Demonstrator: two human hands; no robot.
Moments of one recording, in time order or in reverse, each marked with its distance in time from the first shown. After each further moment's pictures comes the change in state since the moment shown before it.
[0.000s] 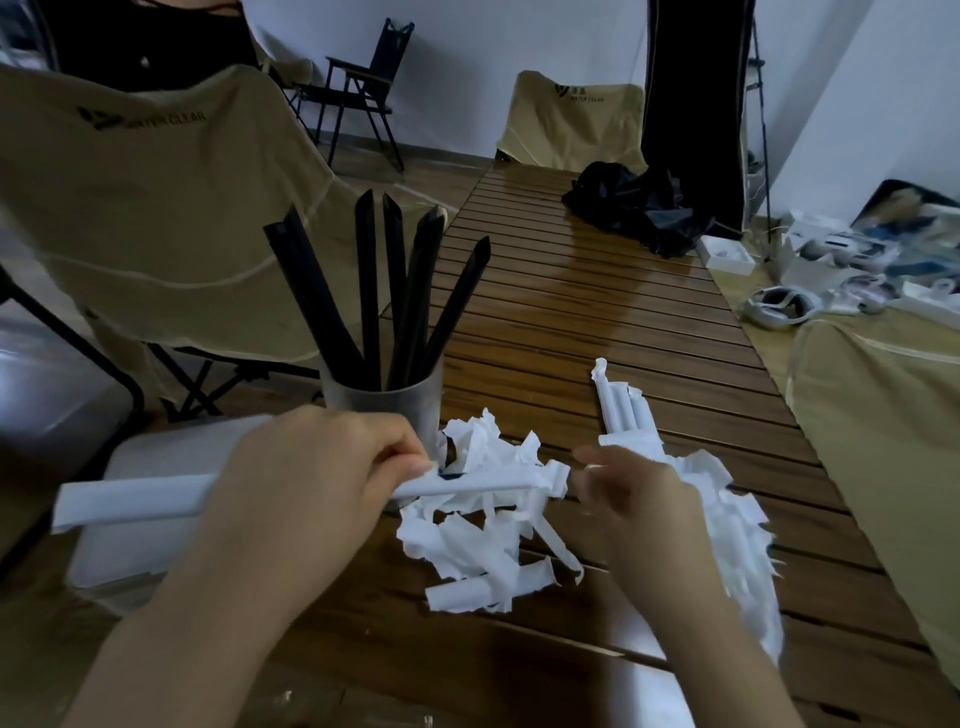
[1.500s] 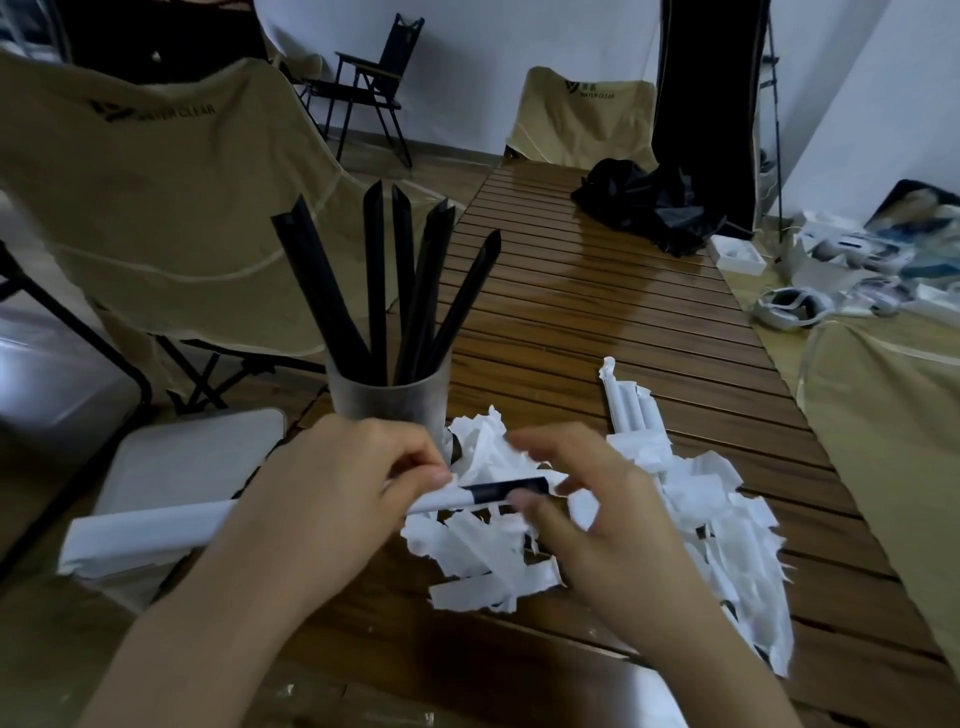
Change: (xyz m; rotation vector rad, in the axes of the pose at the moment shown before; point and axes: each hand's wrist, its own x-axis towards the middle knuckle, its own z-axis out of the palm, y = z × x) left_hand 0.001 0.000 0.011 -0.205 -0.151 -0.046; right_hand -0.013 -0.030 -0.002 0.119 -0.250 -0.333
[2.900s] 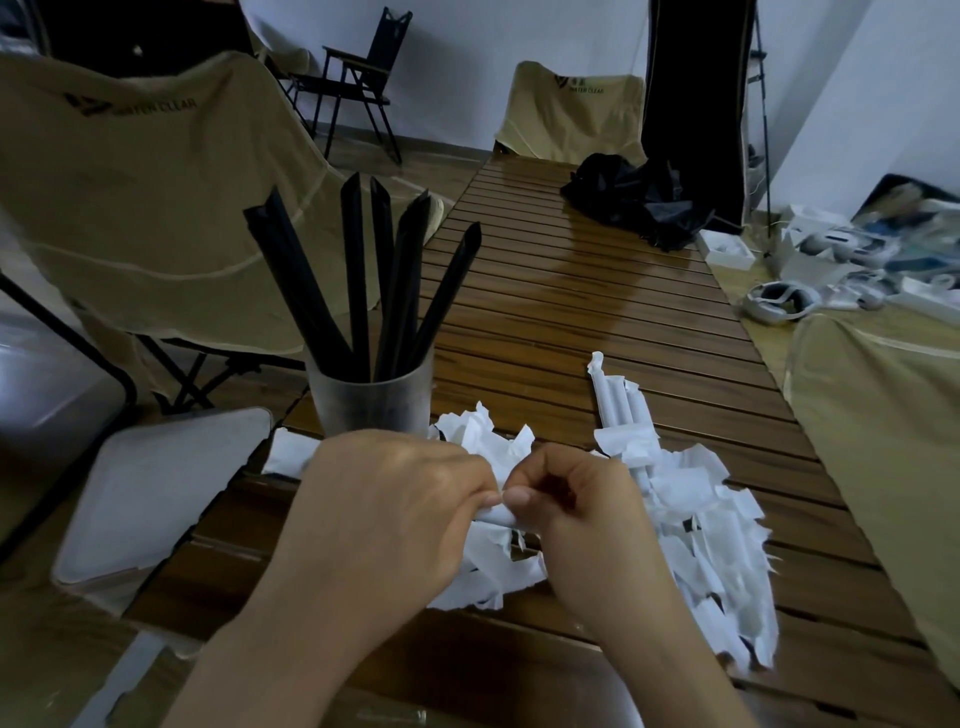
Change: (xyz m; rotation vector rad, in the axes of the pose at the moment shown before) left_hand 0.007 0.023 0.032 0.146 0.167 0.480; right_hand 0.002 0.000 0.012 0.257 0.070 0.317
